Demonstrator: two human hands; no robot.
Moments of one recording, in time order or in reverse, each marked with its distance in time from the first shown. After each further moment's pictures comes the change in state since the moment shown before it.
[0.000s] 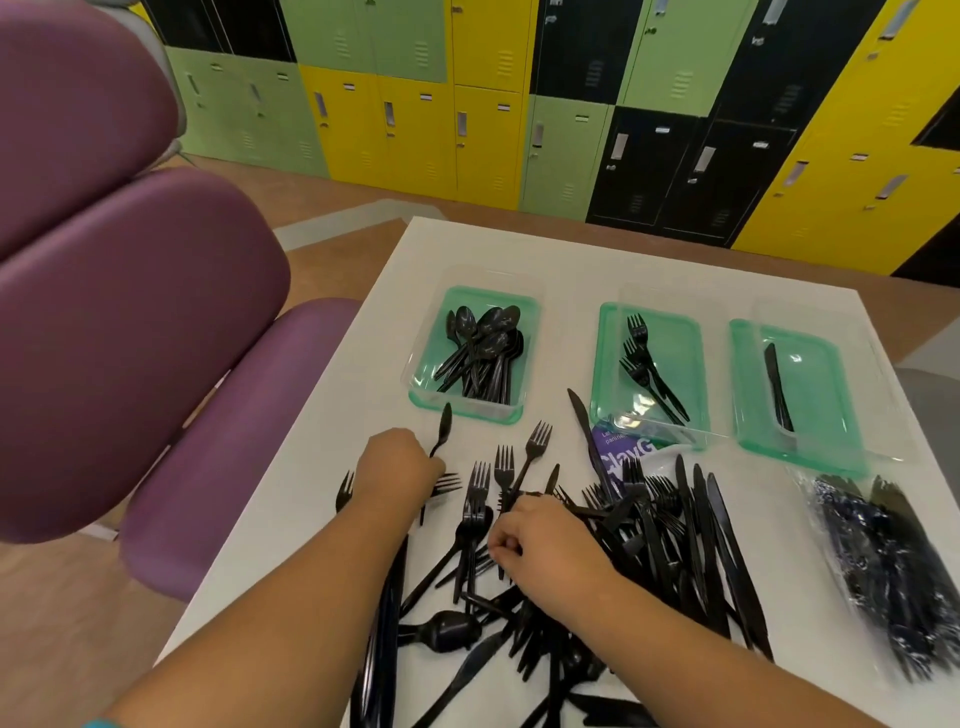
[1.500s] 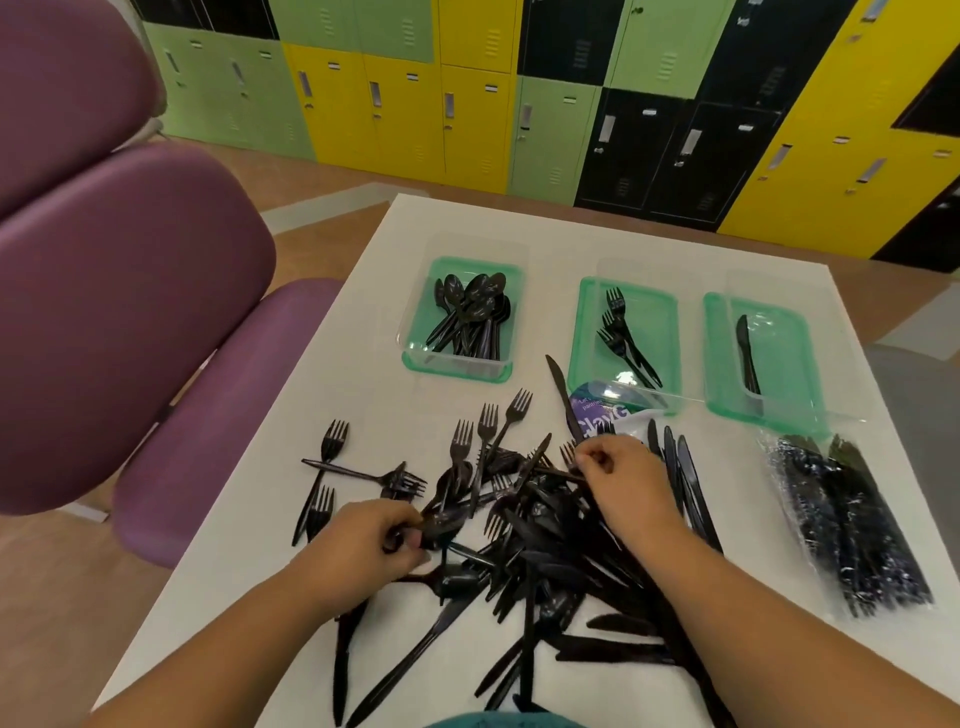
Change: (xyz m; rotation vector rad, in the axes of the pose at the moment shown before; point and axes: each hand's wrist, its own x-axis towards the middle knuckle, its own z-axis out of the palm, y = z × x) left_hand -0.094 -0.065 0.008 -0.132 -0.267 0.422; right_hand -0.029 0.071 -0.028 0.290 0.387 0.383
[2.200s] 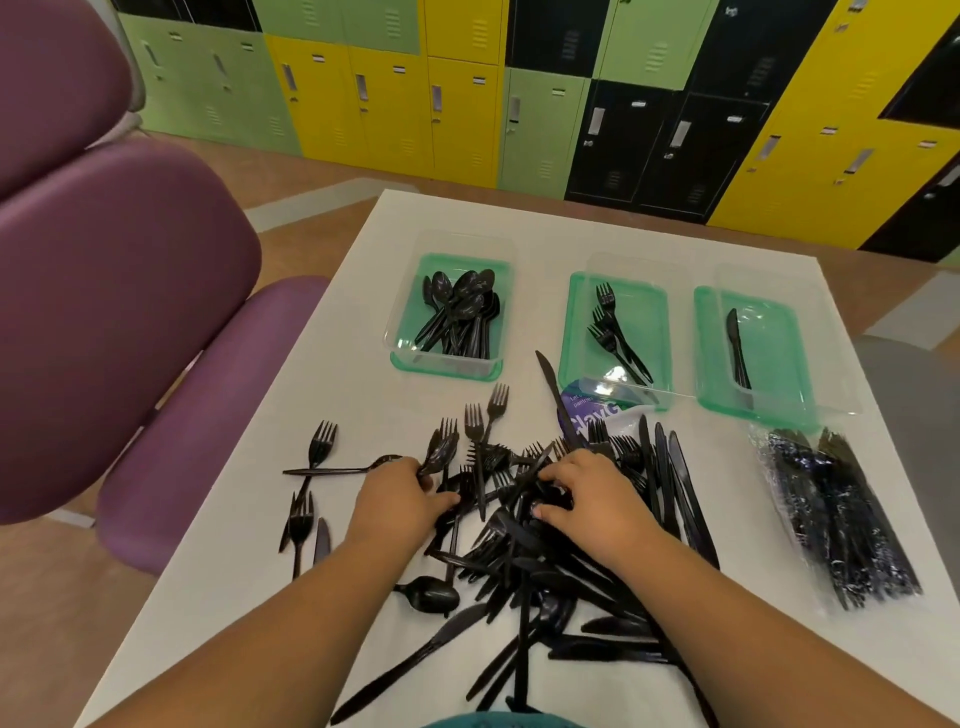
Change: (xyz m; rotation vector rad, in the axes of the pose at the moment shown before) left_hand 0.057 0.035 0.024 -0.027 0.215 -0.356; right_hand -0.005 0.004 0.013 -0.371 -0.307 -0.177
